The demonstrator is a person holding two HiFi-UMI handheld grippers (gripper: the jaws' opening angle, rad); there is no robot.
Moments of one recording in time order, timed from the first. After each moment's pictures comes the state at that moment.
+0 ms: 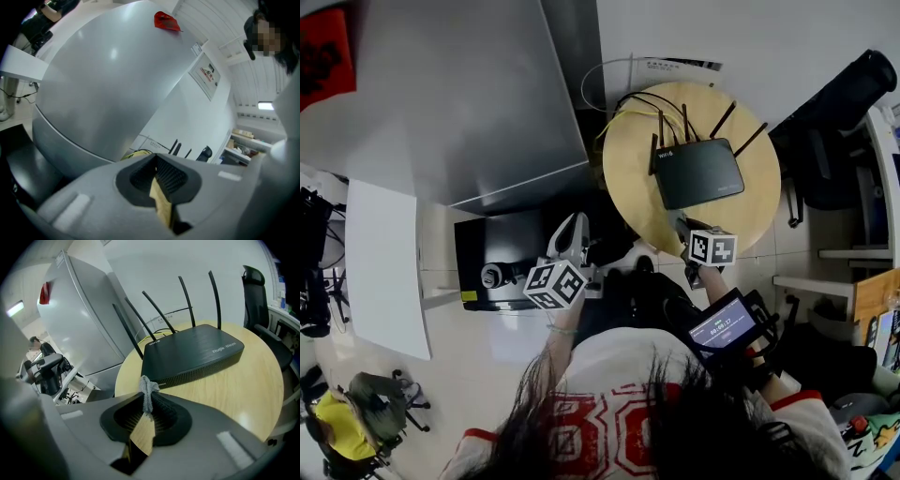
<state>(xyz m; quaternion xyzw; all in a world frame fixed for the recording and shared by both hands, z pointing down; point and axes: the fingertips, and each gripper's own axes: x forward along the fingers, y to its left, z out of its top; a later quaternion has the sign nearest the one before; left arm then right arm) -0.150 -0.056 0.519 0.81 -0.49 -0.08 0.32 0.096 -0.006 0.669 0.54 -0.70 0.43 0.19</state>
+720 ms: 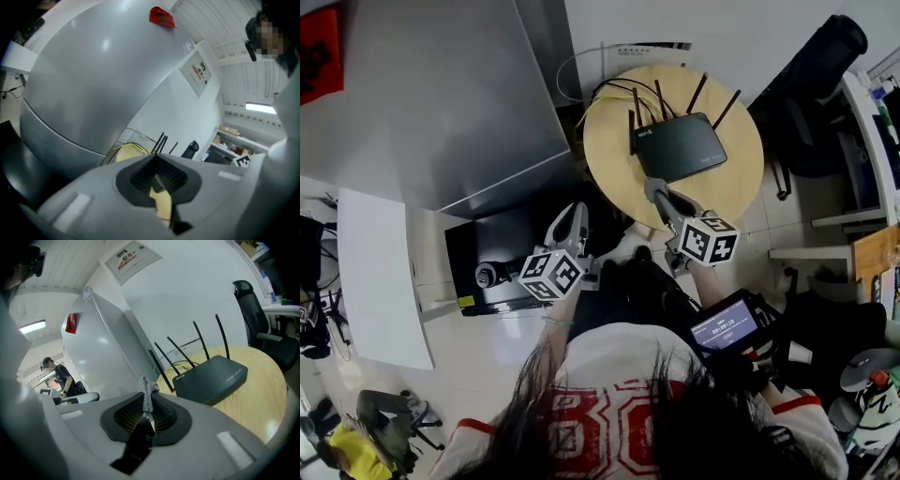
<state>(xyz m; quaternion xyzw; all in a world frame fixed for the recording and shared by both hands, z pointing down) -0.126 -0.030 0.513 0.85 -0.42 -0.07 0.32 0.049 -0.006 0.539 0.56 -0.76 0.34 0.01</state>
